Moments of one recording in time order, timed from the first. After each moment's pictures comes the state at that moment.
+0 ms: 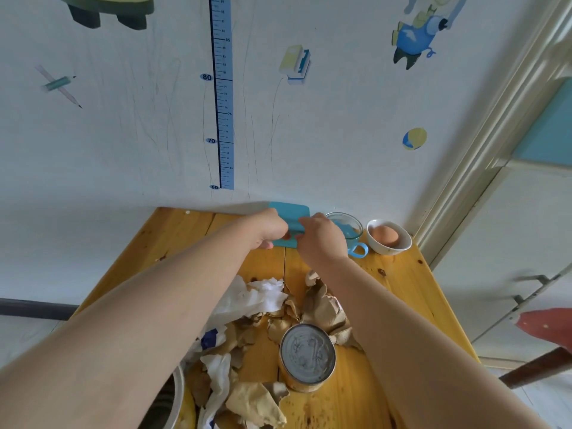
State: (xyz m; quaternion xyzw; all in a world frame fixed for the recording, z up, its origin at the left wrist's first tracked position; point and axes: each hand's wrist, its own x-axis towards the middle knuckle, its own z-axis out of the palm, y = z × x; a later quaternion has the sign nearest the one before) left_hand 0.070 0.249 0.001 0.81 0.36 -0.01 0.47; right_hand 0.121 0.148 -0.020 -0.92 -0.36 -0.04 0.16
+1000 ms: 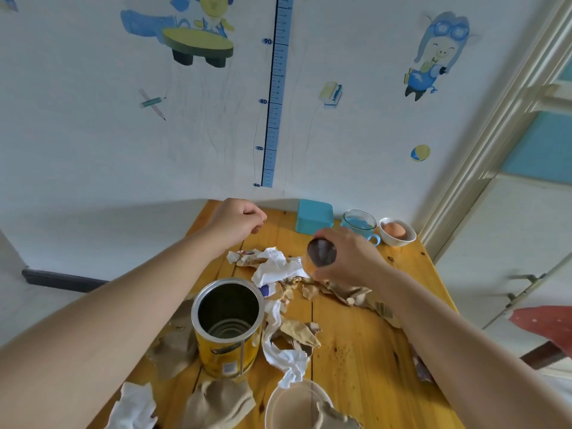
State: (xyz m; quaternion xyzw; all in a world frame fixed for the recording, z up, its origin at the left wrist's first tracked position) left_hand -0.101 0.258 0.042 0.83 0.27 0.19 0.44; right_hand 0.021 0.081 0.033 -0.88 -0.46 0.06 0.12
